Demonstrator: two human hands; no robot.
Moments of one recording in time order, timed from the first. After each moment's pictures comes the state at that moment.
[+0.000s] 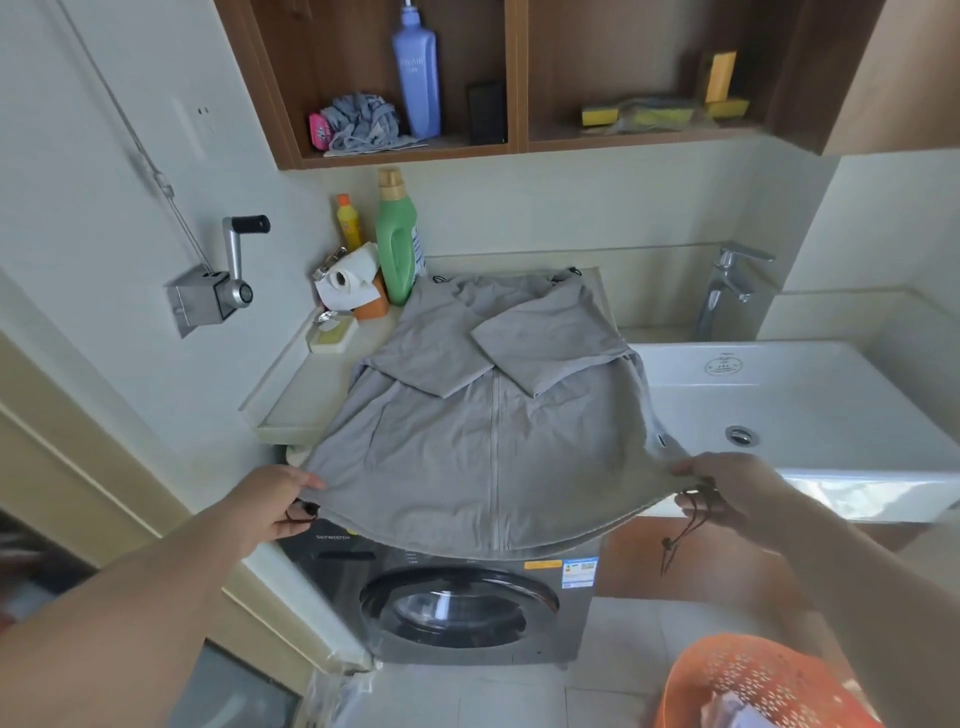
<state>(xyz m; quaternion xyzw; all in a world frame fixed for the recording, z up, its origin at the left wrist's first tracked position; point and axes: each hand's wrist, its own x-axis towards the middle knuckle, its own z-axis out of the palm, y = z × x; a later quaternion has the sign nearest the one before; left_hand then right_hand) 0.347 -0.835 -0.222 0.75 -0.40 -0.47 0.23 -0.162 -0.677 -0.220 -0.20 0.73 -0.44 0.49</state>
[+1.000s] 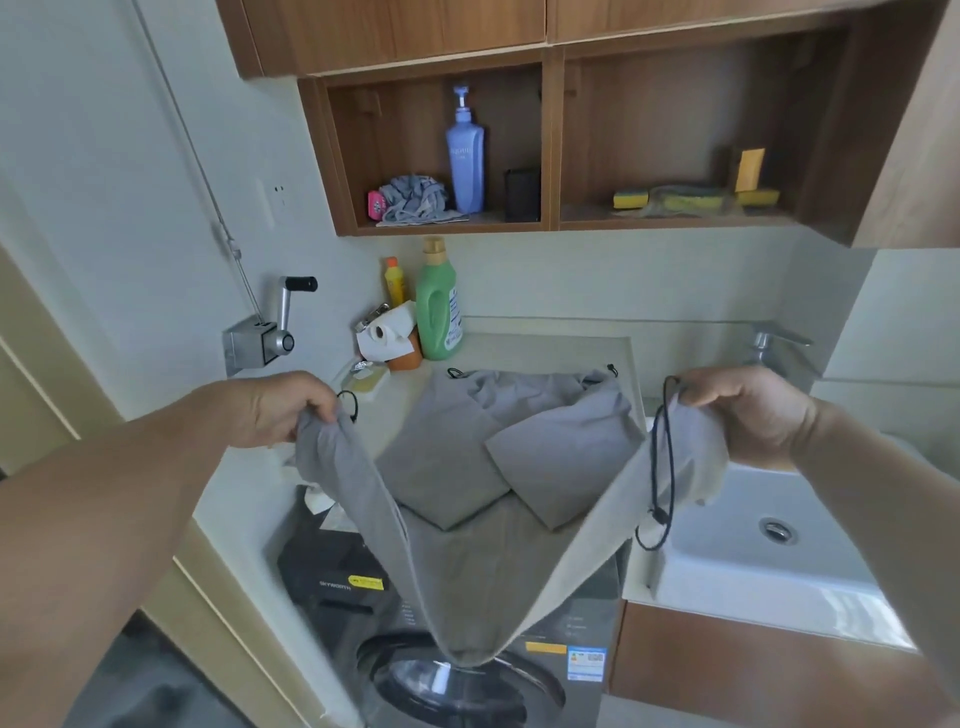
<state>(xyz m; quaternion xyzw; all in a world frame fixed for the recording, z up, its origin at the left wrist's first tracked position) 0.294 -0.855 -0.040 0.61 -0.59 -0.49 0.17 -0.180 -0.743 -0.056 -0.51 0.43 -0.39 0.63</state>
